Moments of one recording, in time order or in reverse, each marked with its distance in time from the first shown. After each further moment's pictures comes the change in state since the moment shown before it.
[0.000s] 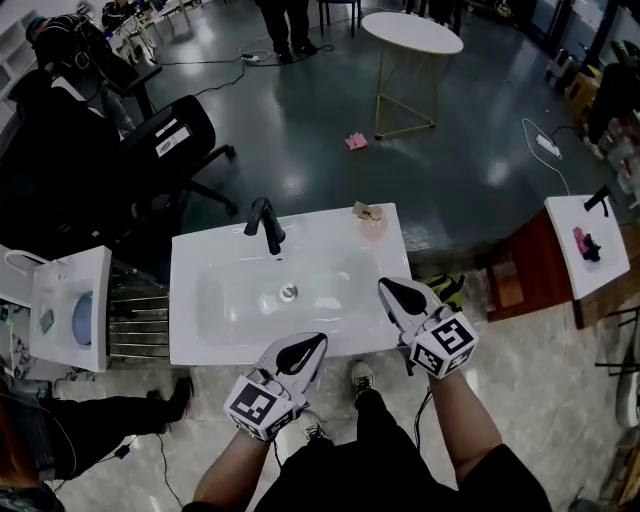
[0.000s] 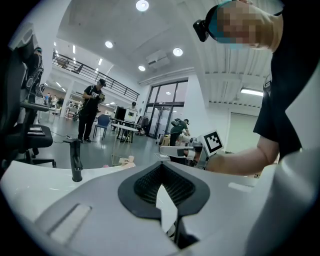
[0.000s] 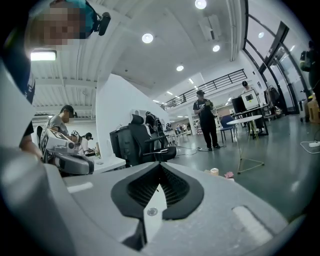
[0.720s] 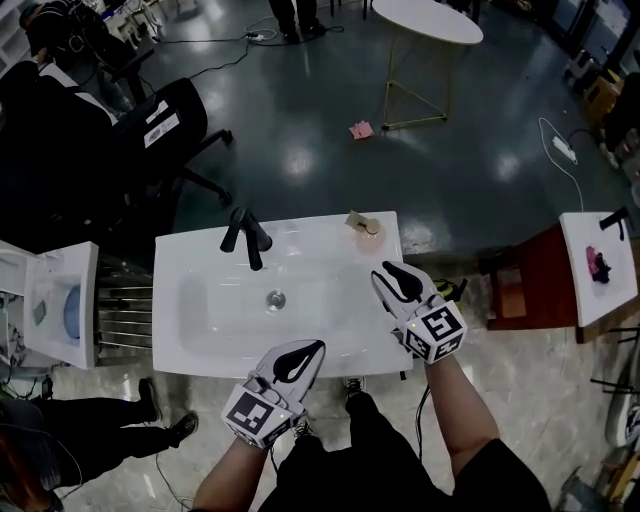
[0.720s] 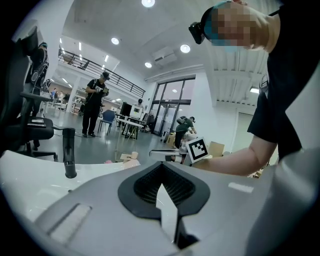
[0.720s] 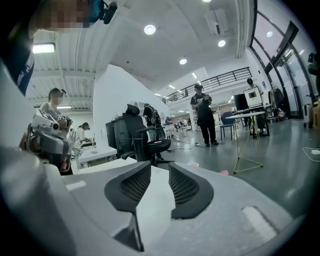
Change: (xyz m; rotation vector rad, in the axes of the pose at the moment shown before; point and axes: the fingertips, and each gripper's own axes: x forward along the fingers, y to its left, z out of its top) left arm 0.065 0.028 -0.015 -0.057 0.026 0.054; right arm 0.058 -0.104 -0.043 -0.053 0.081 0.001
